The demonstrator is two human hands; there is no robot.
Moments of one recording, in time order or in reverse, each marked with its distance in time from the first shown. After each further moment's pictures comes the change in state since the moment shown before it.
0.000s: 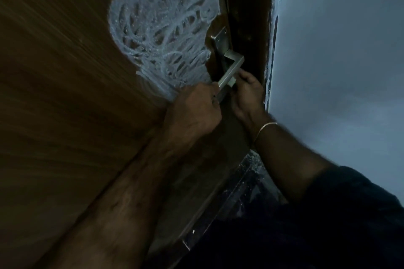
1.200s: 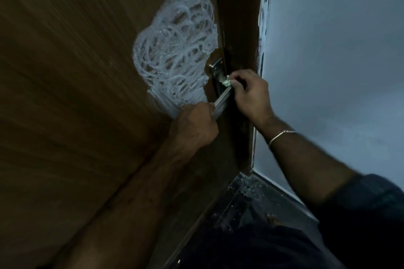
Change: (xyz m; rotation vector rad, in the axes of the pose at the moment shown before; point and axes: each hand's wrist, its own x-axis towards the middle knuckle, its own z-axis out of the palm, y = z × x) left_hand -0.004 0.005 -0.002 0.031 0.002 -0.003; right_hand -0.016 -0.067 -0.004 -1.095 -0.214 -0.909
